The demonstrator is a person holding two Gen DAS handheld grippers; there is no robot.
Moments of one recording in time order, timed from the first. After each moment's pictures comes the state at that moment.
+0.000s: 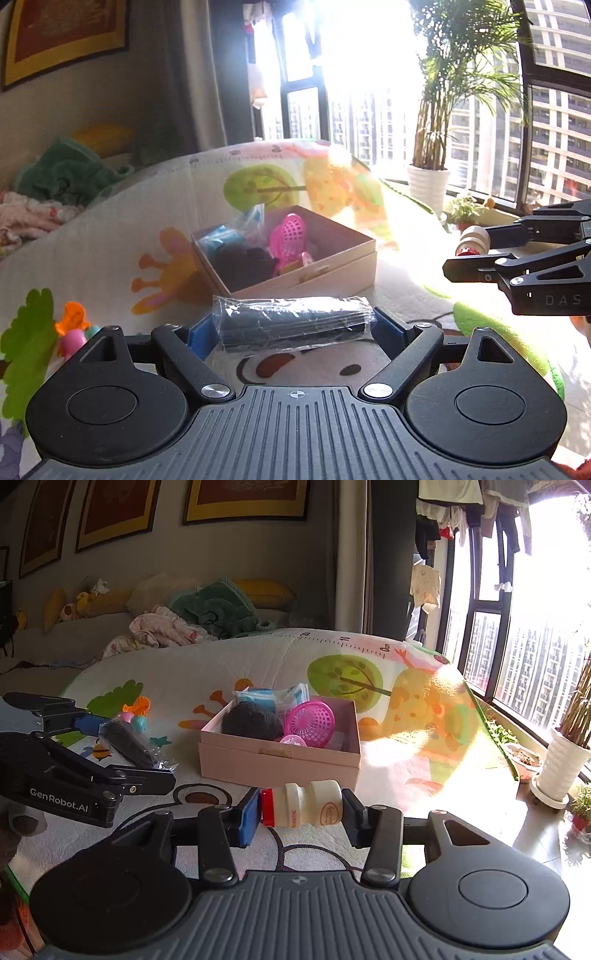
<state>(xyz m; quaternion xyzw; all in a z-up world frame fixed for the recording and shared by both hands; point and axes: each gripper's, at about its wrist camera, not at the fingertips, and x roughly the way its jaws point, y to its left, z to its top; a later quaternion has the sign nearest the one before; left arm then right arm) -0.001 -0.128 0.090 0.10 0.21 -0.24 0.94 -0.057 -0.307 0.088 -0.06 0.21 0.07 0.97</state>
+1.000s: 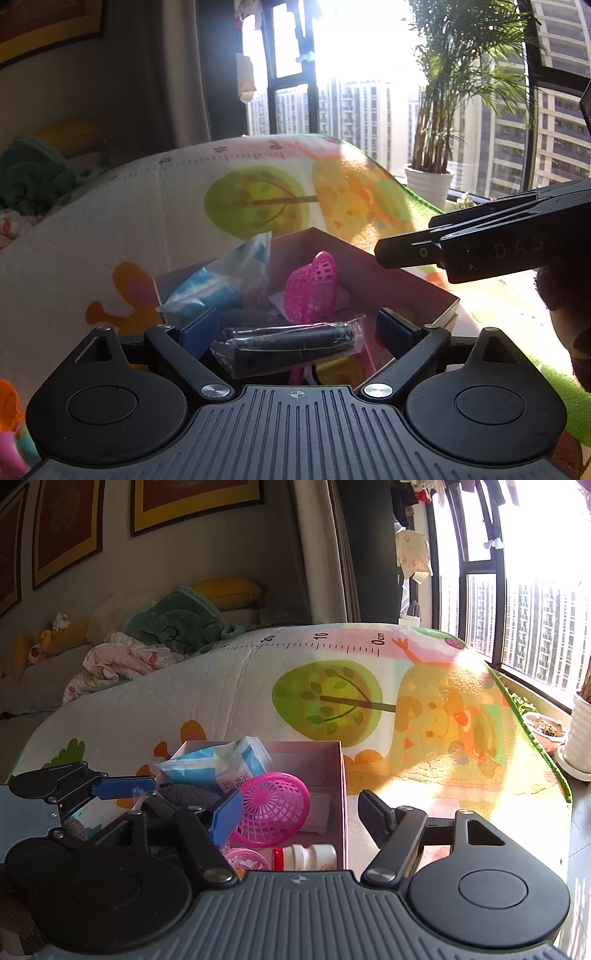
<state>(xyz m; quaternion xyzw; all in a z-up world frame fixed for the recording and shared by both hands) 0.149 -0.160 0.059 0.09 0.22 -0.27 0.93 0.142 -0.339 0.079 0.03 0.24 0.07 0.97</state>
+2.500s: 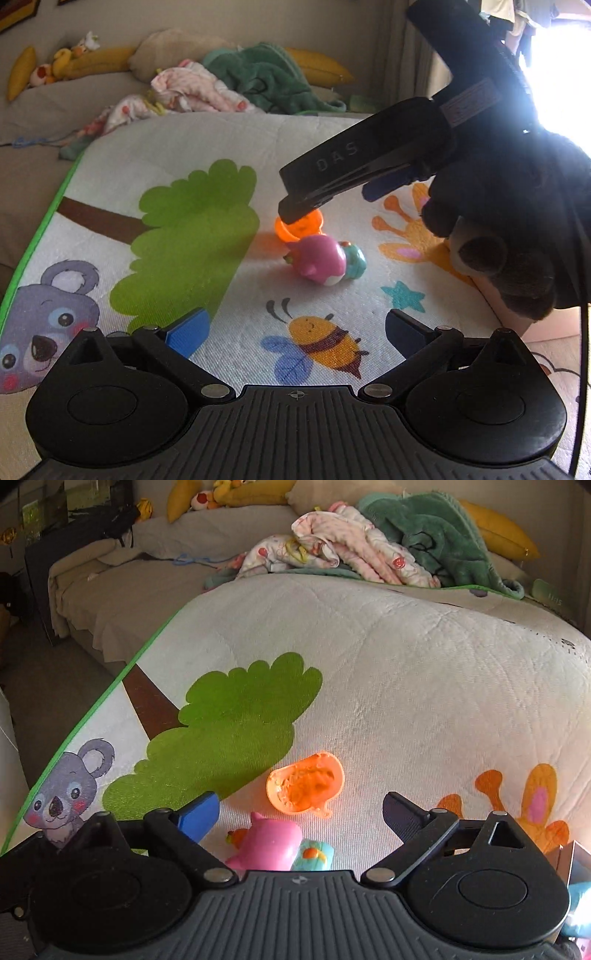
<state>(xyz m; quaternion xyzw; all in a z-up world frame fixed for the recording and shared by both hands) 0.082 0.080 0.014 -0.09 0.27 -0.01 0.96 0.253 0.021 0.055 -0.17 0.37 0.31 0.86</state>
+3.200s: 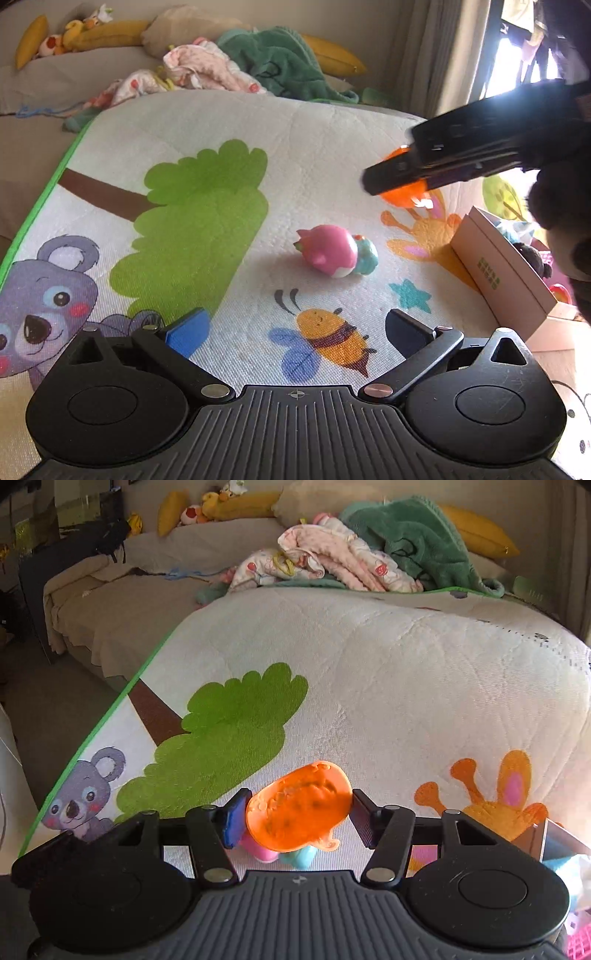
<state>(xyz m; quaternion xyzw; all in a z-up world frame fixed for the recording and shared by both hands) 0.089 0.094 0.009 -0.13 0.29 -0.01 0.95 0.209 -0.035 0.097 -0.13 0.36 0.31 0.87</state>
